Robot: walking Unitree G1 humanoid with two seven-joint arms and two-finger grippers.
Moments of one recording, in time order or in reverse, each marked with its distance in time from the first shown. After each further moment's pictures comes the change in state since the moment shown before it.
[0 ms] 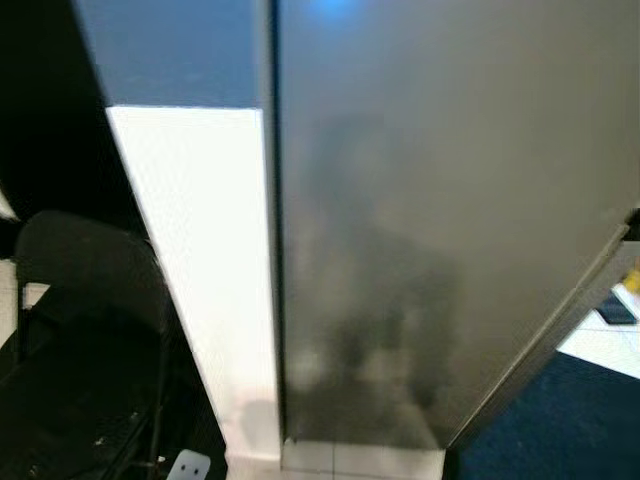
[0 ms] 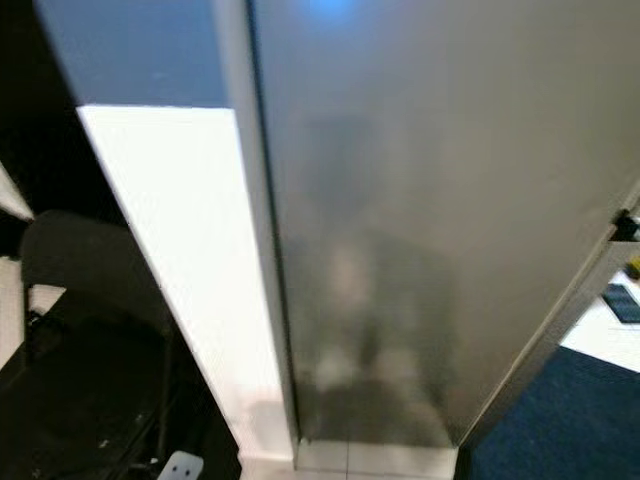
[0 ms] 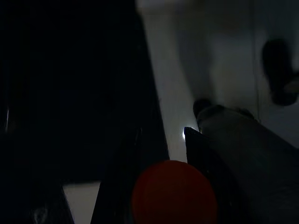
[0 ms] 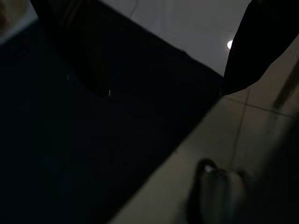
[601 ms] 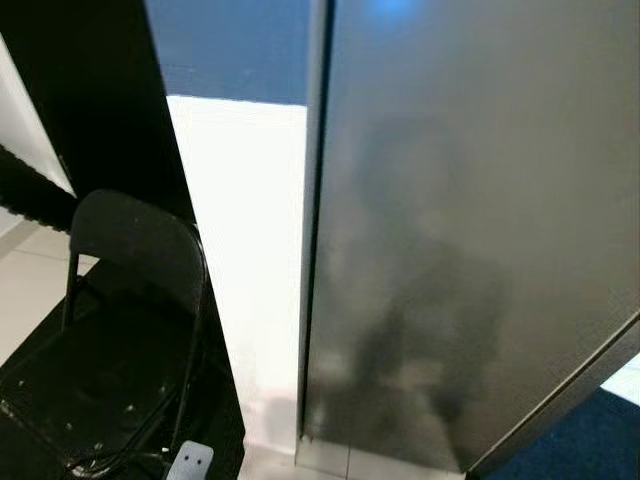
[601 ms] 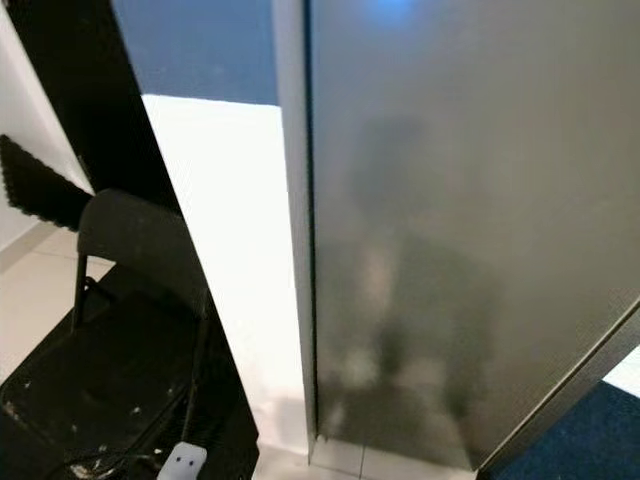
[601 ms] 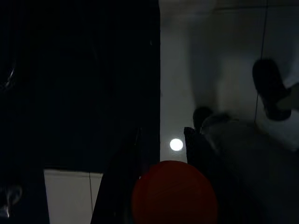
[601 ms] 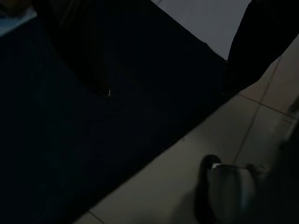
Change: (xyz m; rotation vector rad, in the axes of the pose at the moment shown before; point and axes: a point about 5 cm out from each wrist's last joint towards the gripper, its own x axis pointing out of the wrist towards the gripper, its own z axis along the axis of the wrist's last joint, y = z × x) left arm -0.001 0.003 -0.002 -0.012 -0.003 0.007; right arm 0.000 -0.001 0.004 0.024 -0.014 -0.004
